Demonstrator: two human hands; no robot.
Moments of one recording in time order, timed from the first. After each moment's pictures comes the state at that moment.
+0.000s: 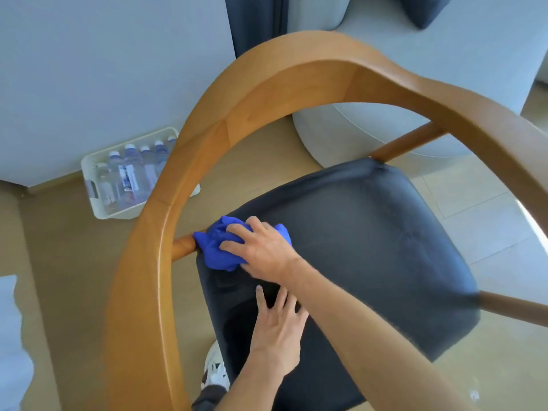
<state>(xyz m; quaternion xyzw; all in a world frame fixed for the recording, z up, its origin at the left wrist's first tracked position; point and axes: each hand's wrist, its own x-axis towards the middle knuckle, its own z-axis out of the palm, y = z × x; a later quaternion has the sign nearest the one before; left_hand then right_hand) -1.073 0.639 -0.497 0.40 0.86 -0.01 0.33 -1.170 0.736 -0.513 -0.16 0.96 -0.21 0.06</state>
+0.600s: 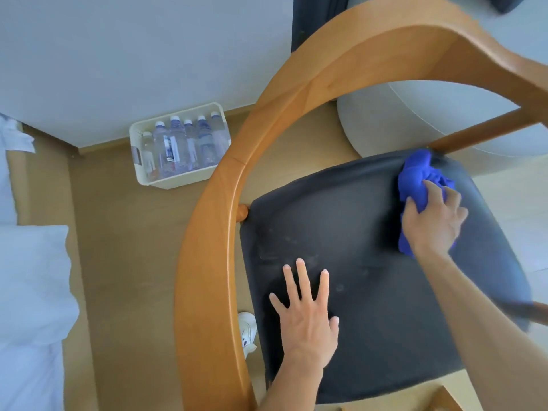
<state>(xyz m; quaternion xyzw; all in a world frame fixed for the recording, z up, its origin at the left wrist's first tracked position) -1.050 0.619 -0.485 0.19 0.92 0.04 0.34 -1.118 0.861 -0.505 0.47 0.87 -0.16 -0.03</state>
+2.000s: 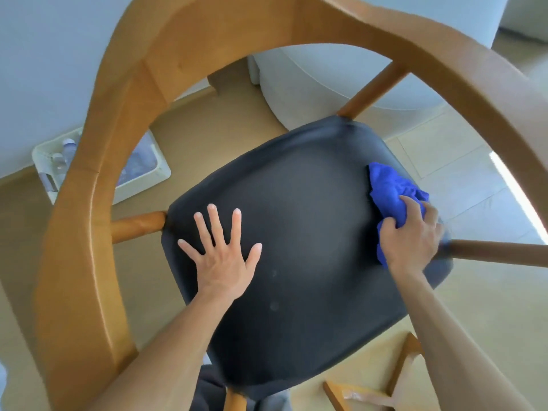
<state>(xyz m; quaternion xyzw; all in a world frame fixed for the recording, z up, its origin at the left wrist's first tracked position) -1.127 0.638 -0.523 0.22 0.94 -0.05 0.27 -0.998 0.902 -0.511 0.57 0.81 -0.15 -0.06</state>
